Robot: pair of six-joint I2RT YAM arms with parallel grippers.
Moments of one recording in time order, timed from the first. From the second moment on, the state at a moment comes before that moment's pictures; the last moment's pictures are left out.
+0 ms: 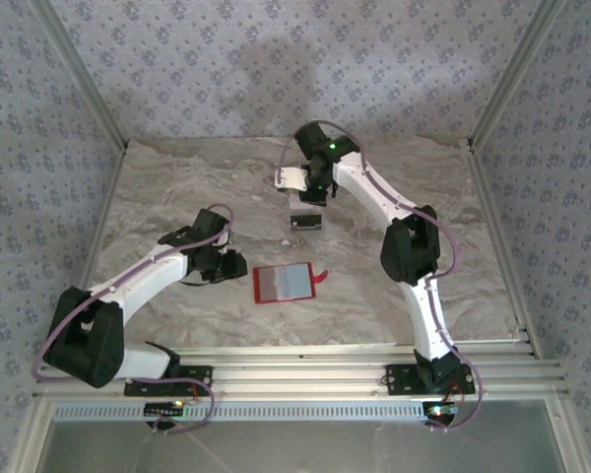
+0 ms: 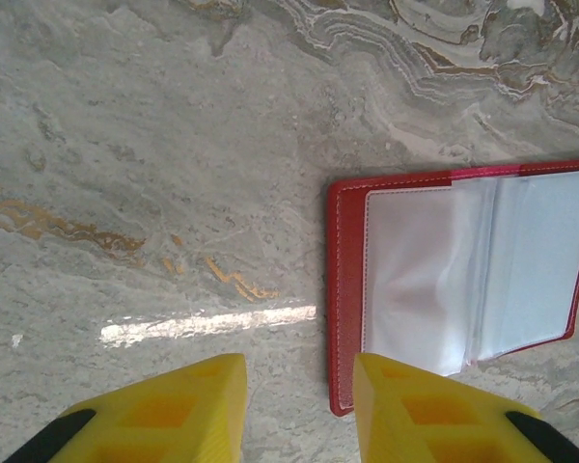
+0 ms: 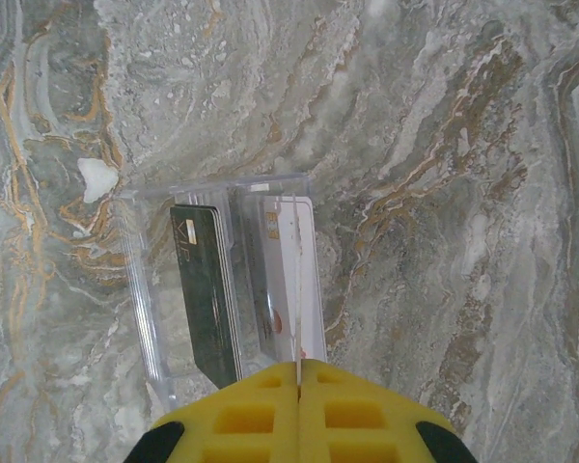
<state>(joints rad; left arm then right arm) -0.43 1.35 0.81 -0.65 0.23 -0.58 0.54 2.25 2.20 -1.12 -0.09 -1.00</state>
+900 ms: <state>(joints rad) -0.43 1.30 0.79 -0.67 0.22 -0.58 0.54 2.29 2.10 -0.94 0.01 -1.01</state>
